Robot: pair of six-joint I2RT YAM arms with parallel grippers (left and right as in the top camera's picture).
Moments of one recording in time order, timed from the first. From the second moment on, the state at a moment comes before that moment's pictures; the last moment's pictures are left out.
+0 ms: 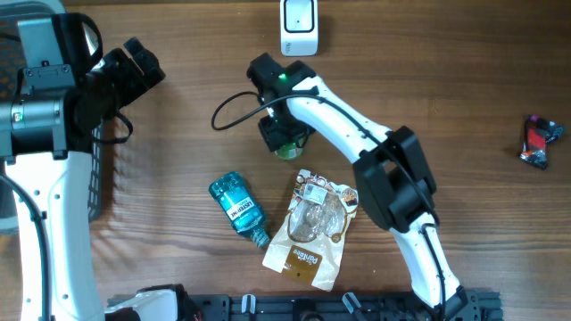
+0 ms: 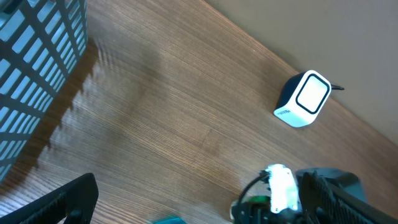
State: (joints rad) left arm 0.08 1.42 1.70 -1.13 0.04 -0.51; right arm 0.64 2.33 1.97 -1.17 -0.04 0.20
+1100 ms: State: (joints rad) left arm 0.08 1.42 1.70 -1.13 0.04 -0.51; right arm 0.21 2.06 1.97 -1.48 -0.67 0.37
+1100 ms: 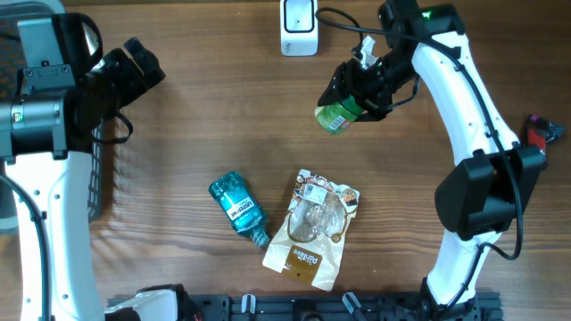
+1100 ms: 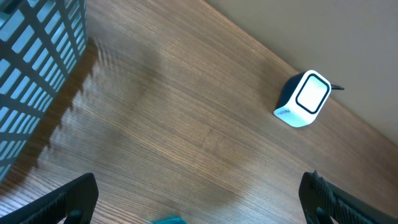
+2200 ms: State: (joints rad) left arm 0.08 1.42 1.70 -1.13 0.04 -0.51; right arm 0.27 2.28 1.93 -0.04 -0.44 0.02
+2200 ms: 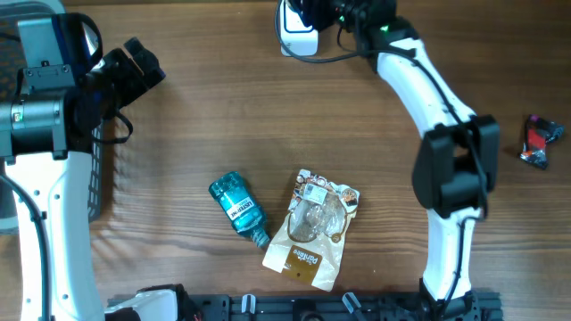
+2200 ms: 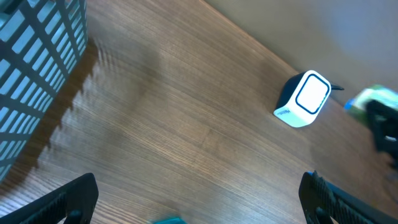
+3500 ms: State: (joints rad) left arm 0.08 1.42 1.70 -1.13 0.04 -0.51; right arm 0.36 2.53 1.92 0.50 -0.11 -0.21
